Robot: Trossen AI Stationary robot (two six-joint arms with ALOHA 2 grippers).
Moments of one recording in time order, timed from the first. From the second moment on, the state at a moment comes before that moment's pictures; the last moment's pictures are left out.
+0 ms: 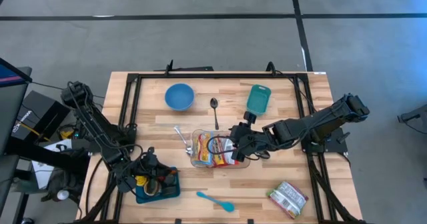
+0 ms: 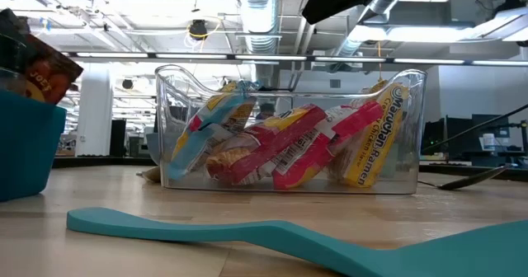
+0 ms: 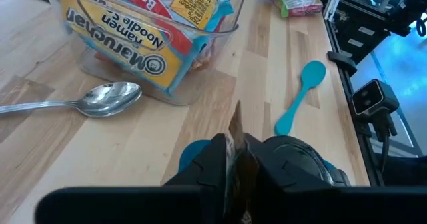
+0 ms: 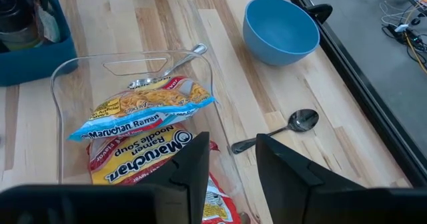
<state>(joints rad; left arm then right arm) -1.01 1.21 0.45 -0.02 -0.88 -1.01 0.34 1.54 1.28 -0.60 0.63 0.31</state>
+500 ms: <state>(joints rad) -1.01 1.11 0.45 -0.03 -0.86 -0.97 0.34 1.54 1.28 -0.60 0.63 0.31</state>
